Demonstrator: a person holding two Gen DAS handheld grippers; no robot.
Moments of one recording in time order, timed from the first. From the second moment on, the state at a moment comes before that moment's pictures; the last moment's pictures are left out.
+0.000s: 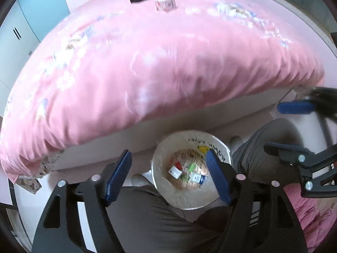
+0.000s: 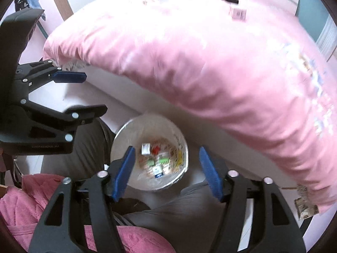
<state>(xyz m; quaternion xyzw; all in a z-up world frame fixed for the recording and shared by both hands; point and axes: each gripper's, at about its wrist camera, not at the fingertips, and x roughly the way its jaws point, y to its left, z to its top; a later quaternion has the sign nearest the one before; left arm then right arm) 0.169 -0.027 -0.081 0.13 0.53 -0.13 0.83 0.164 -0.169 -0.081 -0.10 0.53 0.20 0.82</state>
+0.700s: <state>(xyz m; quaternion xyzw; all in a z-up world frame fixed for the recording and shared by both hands) 0.248 -0.024 0.034 0.19 0.41 -0.11 0.89 0.209 -0.175 0.034 -0.15 0.39 0.17 0.89</state>
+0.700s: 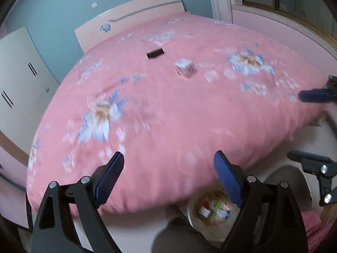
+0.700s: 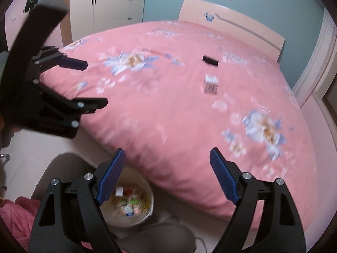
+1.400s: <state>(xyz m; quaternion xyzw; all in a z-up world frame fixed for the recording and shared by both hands) 0.582 -0.052 -0.008 0.22 0.47 -0.15 0.84 0.489 -0.190 -0.004 -0.09 0.46 0.17 0.87</state>
